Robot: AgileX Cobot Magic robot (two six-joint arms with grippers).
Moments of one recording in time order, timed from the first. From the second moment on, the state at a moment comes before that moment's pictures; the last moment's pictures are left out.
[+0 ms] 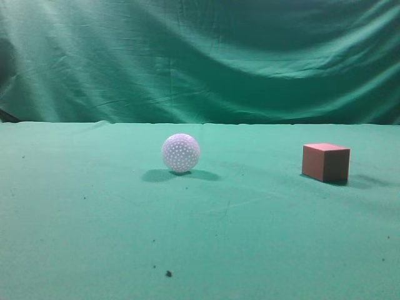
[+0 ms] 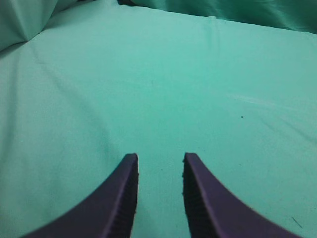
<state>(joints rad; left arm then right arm) 0.05 -0.02 0.02 0.15 0.37 -0.28 -0.02 -0.01 0.03 0.10 0.39 -0.02</state>
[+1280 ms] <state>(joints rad) 0.05 -0.02 0.02 0.15 0.37 -0.28 -0.02 0.05 -0.05 0.21 -0.03 -0.02</state>
